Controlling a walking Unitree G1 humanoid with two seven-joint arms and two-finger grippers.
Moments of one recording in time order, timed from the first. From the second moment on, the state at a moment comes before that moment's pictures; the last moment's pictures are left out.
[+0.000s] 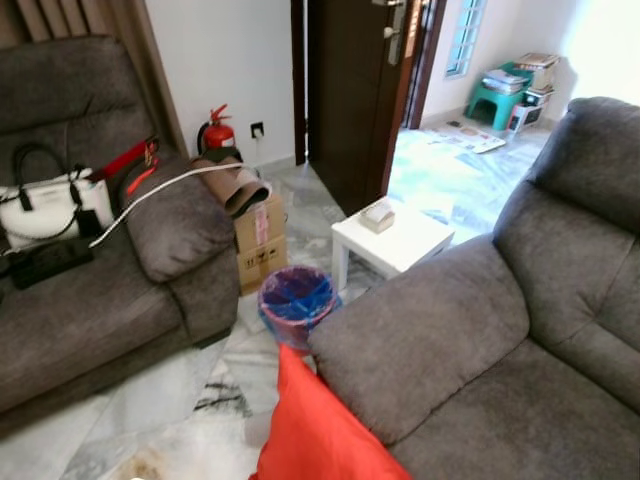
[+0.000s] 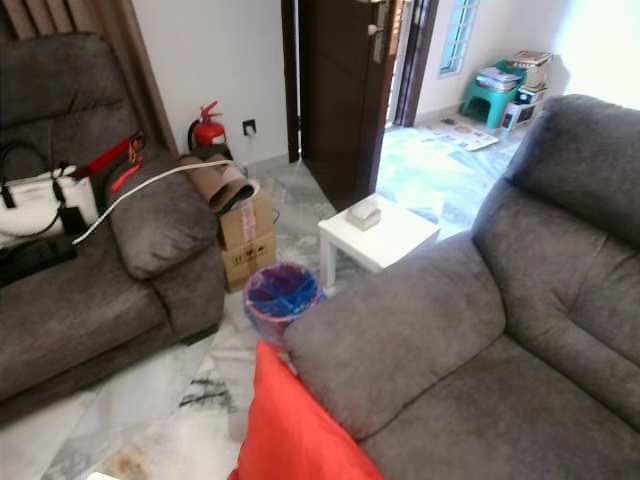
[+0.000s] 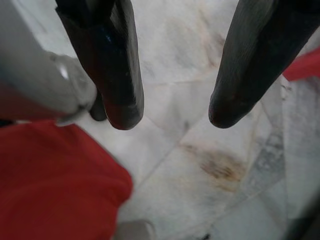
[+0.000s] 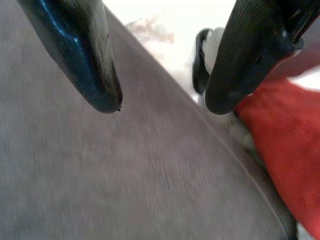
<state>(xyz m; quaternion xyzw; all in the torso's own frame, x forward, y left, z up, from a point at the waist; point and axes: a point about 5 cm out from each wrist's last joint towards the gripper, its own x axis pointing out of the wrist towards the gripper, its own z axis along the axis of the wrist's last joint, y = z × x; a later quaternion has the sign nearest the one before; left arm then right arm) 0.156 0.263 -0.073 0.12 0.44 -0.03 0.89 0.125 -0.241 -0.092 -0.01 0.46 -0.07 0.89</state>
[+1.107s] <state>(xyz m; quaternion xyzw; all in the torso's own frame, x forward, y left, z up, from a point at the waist) 0.141 0.268 -0.077 0.12 0.46 -0.02 0.88 0.180 -0.202 -0.076 0.03 0.38 0.02 0.93</state>
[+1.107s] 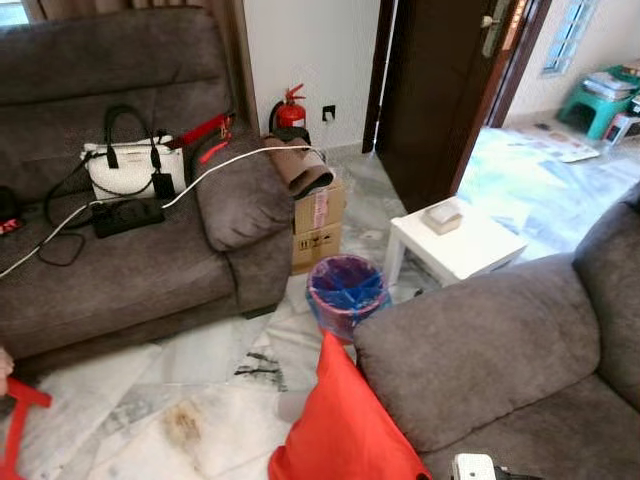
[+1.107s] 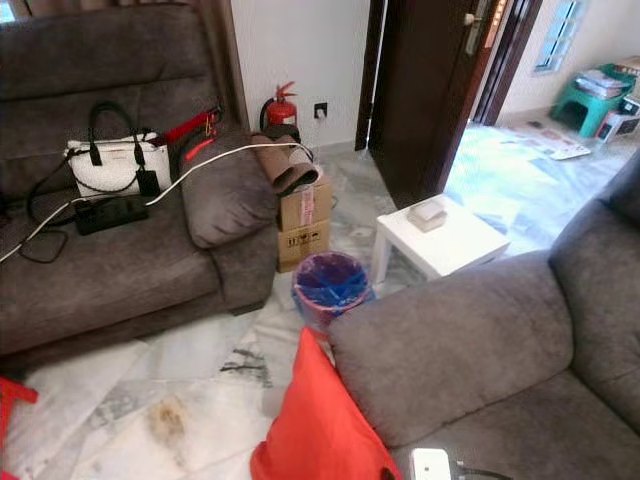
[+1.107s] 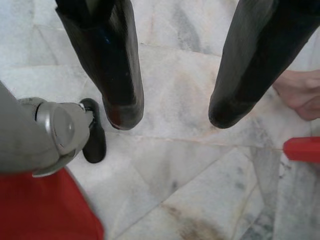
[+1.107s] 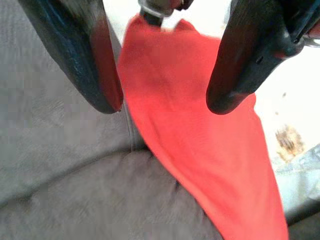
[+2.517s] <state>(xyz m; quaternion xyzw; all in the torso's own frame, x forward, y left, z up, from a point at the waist) 0.148 0.266 -0.075 0.12 0.45 -0.03 0.89 0.206 -0.203 -0.058 0.15 0.29 -0.02 0.95</state>
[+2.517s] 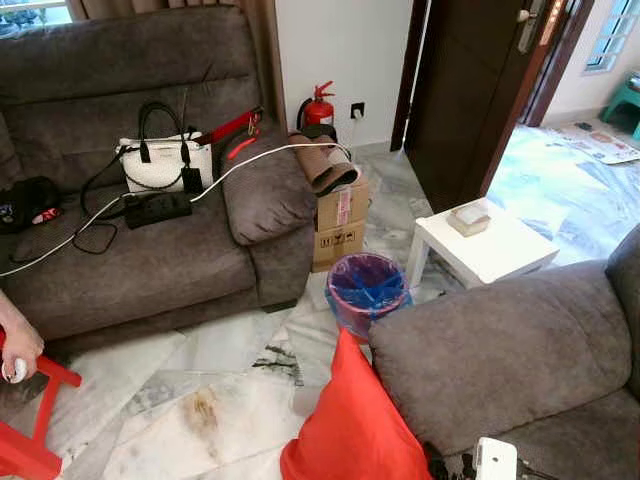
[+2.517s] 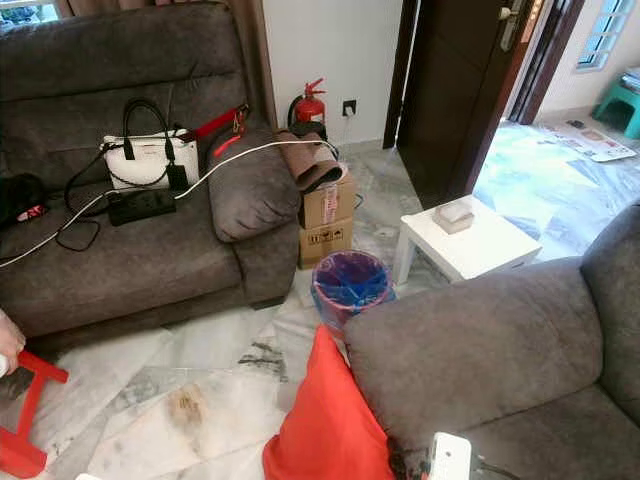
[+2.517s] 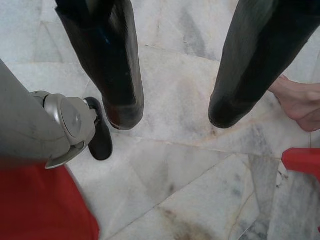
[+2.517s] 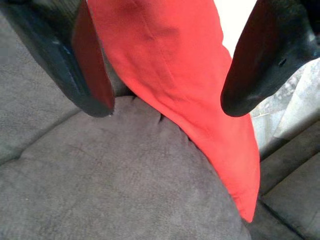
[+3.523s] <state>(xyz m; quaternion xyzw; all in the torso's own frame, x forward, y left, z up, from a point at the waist) 0.234 0.269 -0.002 0.06 0.15 0.02 0.99 0.213 -0.204 -0.048 0.17 0.23 -0.02 0.96</state>
